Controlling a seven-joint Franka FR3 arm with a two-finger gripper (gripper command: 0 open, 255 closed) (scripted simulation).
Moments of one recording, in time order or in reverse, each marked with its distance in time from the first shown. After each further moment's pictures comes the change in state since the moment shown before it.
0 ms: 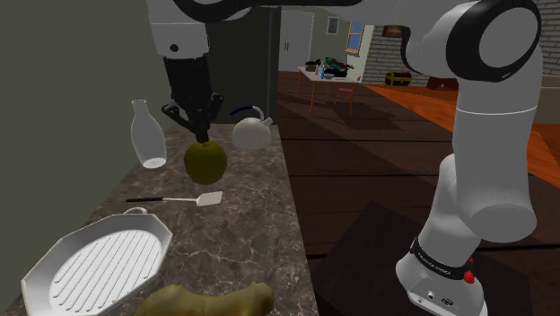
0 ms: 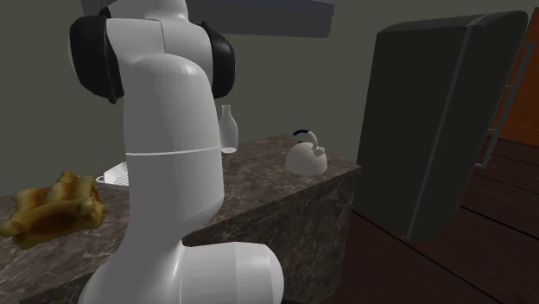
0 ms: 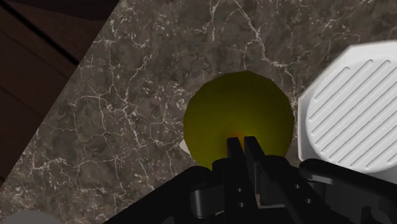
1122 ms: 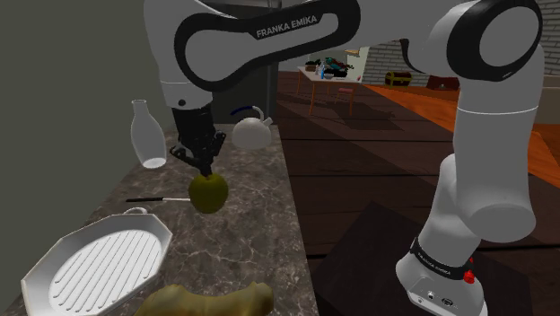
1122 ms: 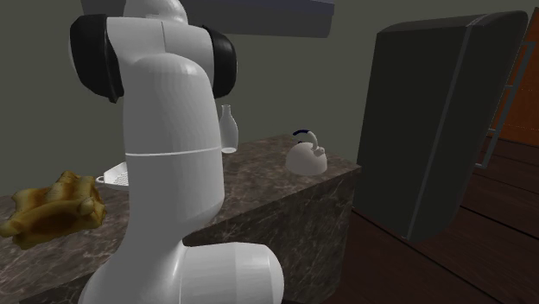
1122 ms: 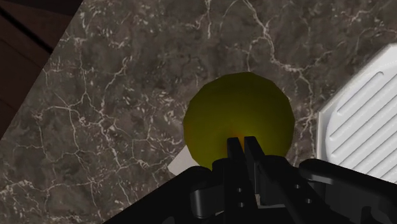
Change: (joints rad) arm -0.011 -0.009 -0.004 -0.240 -0.001 0.231 0.016
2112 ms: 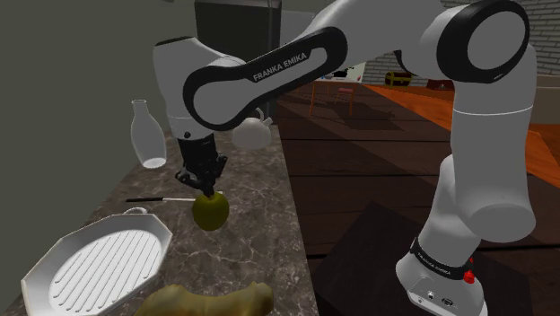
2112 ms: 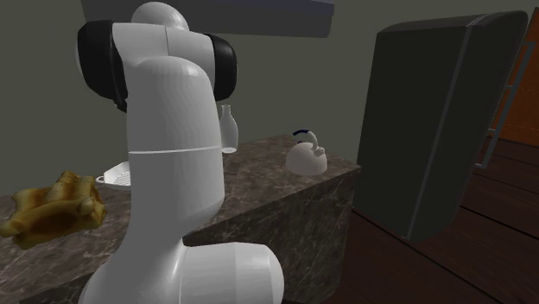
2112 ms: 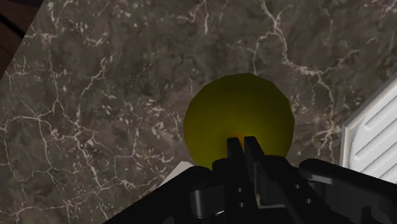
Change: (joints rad) arm -0.002 0.035 -0.006 -0.117 -0.016 0.150 0.014
